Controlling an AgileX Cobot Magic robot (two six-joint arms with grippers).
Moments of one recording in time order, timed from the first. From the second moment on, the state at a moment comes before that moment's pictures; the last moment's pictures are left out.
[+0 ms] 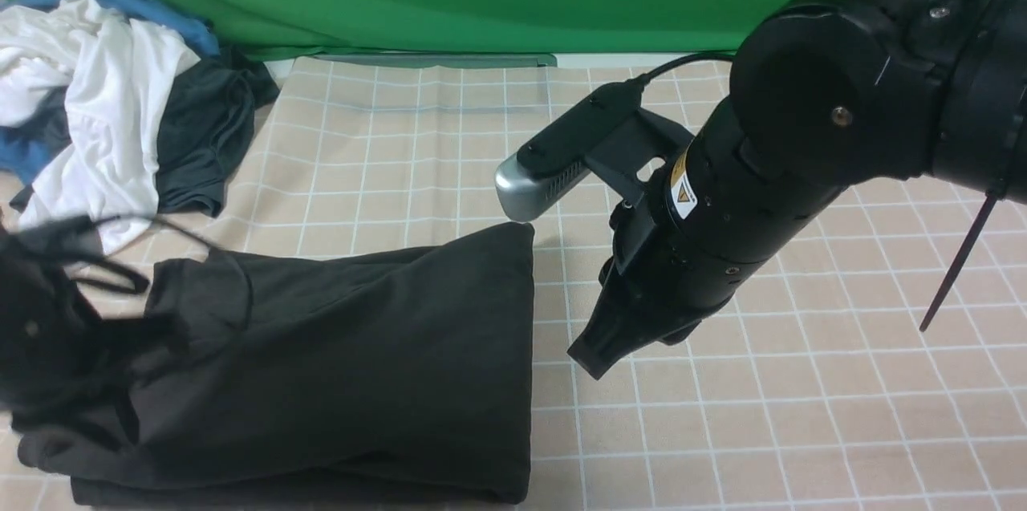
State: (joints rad) right arm 0.78 1.63 -1.35 0.01 1.05 0.05; left arm 0.09 1.43 -0.93 -0.08 1.10 -0.13
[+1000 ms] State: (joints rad) right arm 0.79 1.71 -1.35 0.19 1.01 -0.01; left arm 0.09 1.42 -1.11 0.05 1.07 -0.29
